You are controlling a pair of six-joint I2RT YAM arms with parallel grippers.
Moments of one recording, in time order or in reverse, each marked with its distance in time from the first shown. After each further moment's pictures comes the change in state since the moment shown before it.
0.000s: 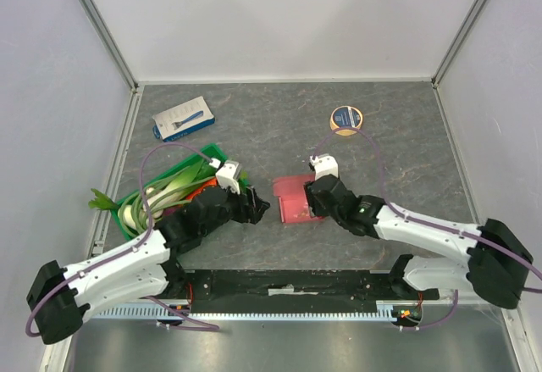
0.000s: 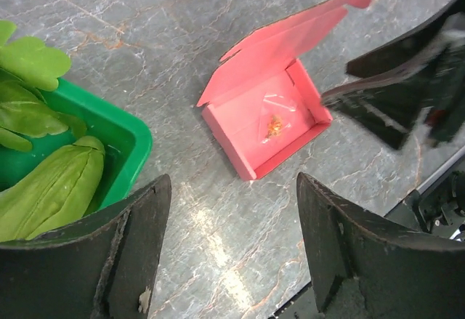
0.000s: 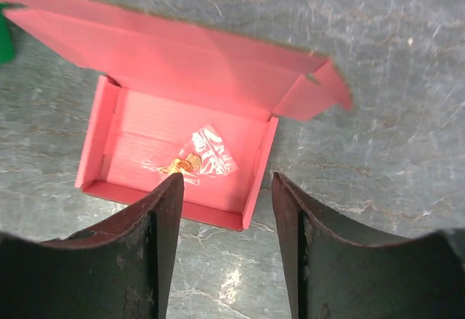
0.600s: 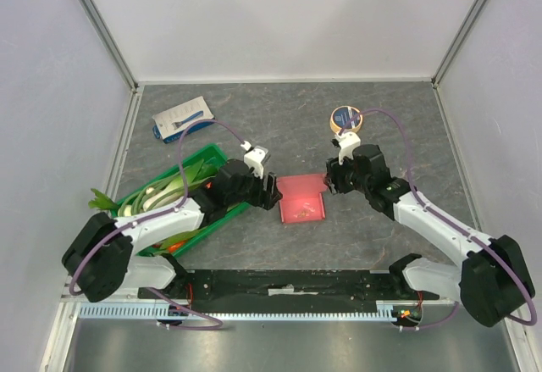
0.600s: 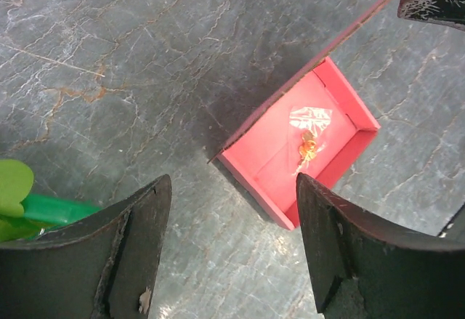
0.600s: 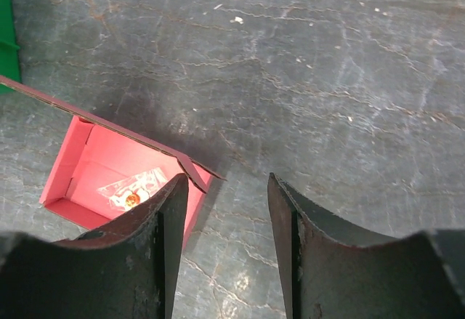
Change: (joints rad) left arm 0.153 0.444 0.162 0.151 0.260 0.232; right arm -0.451 -0.100 0.011 0.077 -0.518 -0.361
